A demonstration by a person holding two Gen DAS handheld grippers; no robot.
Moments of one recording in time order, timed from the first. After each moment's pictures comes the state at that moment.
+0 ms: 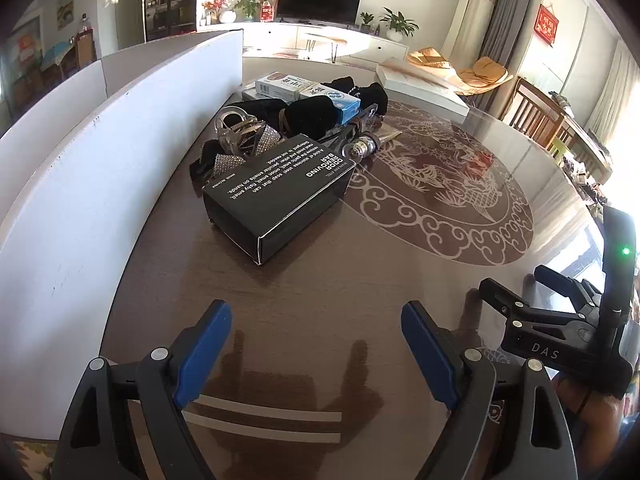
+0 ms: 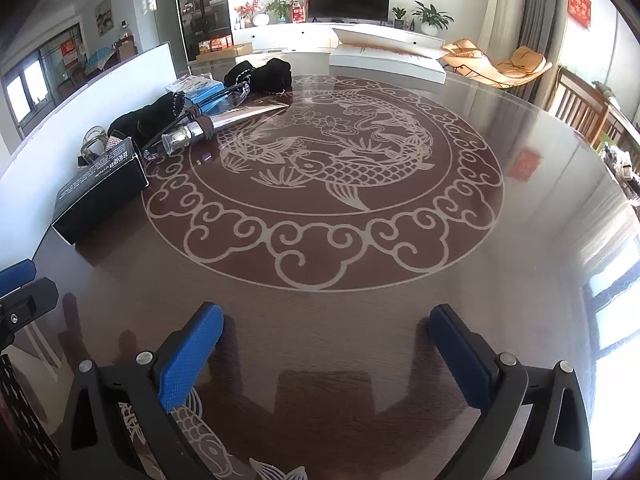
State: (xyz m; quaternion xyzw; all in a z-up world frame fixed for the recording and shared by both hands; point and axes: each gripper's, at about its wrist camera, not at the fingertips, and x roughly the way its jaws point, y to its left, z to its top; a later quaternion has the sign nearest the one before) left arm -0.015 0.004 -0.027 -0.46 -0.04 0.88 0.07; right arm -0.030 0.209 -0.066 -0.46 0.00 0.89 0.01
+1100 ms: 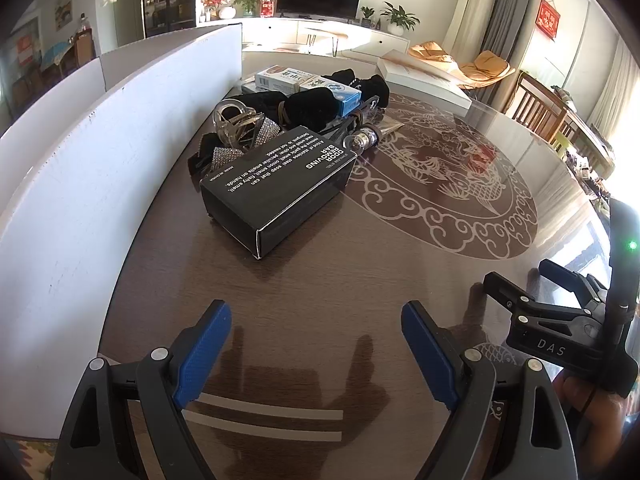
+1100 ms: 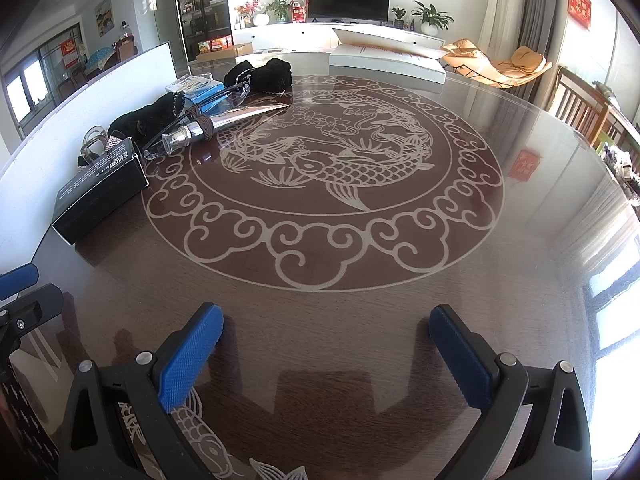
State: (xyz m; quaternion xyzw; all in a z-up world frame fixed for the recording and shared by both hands) left arm -0.016 0.007 -0.031 -0.47 -0.03 0.88 0.07; right arm -0.030 0.210 -0.066 -0.46 0.00 0.89 0.01
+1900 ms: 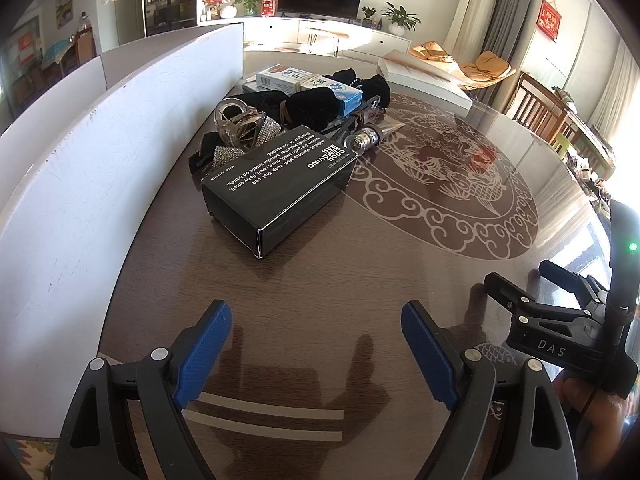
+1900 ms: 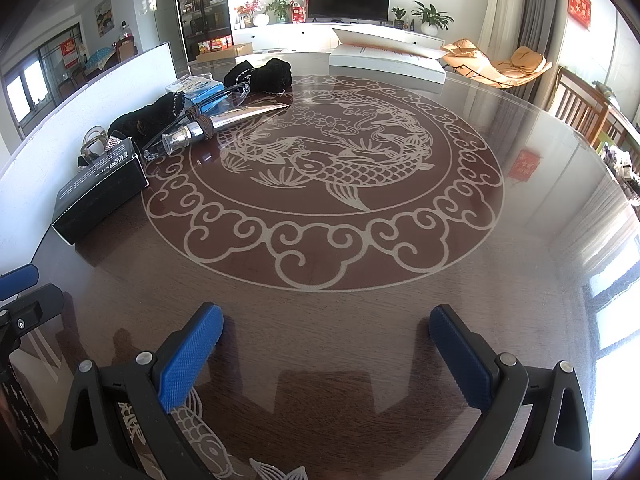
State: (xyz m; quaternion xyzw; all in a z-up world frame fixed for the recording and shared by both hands) left arm -0.015 0.006 -0.032 -0.47 -0.03 0.88 0.07; right arm -0.030 0.210 -0.066 -0.46 0.00 0.89 0.01
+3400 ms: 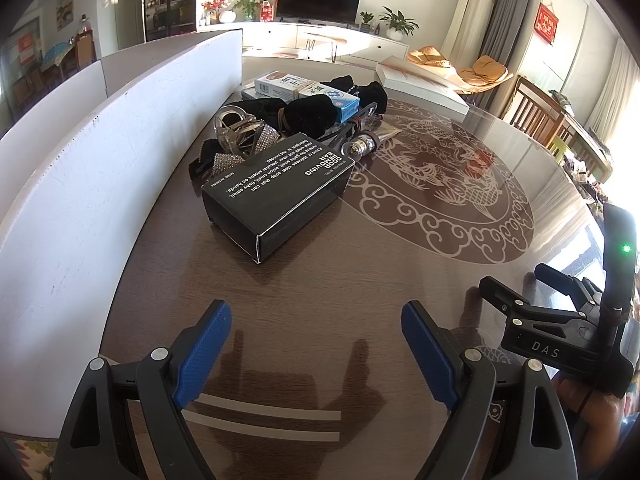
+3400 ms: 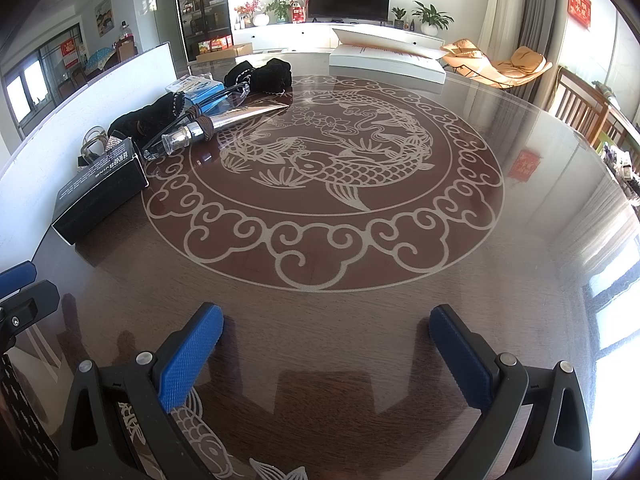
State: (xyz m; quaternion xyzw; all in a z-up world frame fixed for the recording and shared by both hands) left arm -0.012 0.004 -0.028 -0.46 -0.03 0.88 0.07; right arm -0.030 0.210 -0.067 -0.46 0.00 0.89 0.01
